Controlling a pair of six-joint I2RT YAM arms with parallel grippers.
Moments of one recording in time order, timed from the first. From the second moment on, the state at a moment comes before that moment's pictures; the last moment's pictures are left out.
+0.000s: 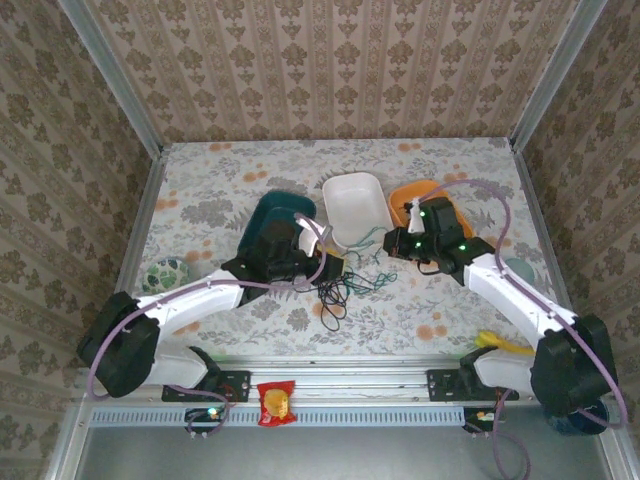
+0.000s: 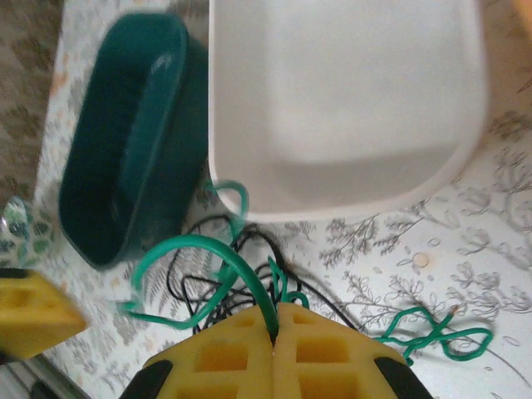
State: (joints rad) left arm -0.80 1.33 0.70 0.15 0.41 -0.32; right arm 0.33 1.20 0.81 -0.34 -0.32 0.58
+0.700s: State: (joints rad) left arm -0.83 1.46 0.68 0.15 0.11 -0.33; right arm 0.26 1.55 1.00 -0.15 -0.31 0.71
